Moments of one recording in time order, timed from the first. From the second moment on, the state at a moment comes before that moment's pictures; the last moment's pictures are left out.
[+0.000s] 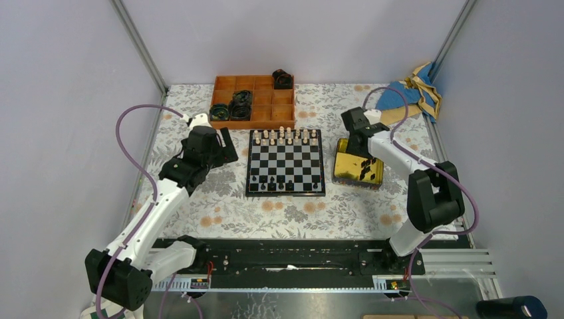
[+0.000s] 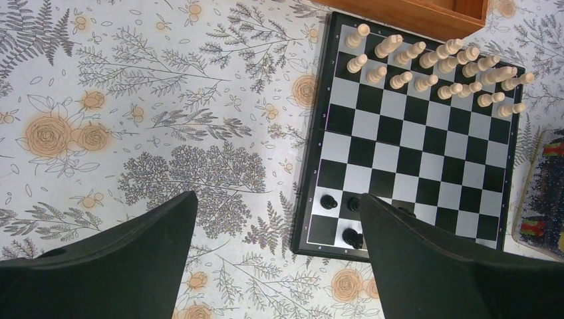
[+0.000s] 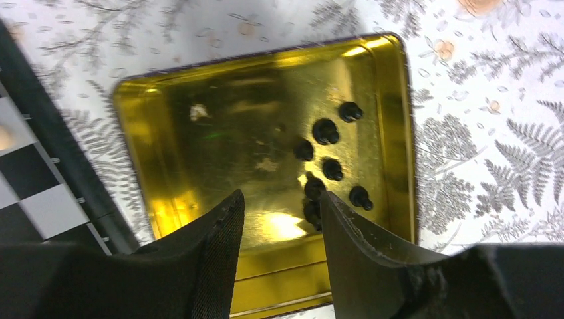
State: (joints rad) left arm -0.35 1.03 0.93 -0.58 -0.29 -0.49; right arm 0.37 1.66 1.20 -0.65 0.49 0.56
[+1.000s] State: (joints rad) left arm -0.35 1.06 0.93 -0.57 -0.27 -0.49; right arm 0.21 1.67 1.10 -0.55 0.43 0.62
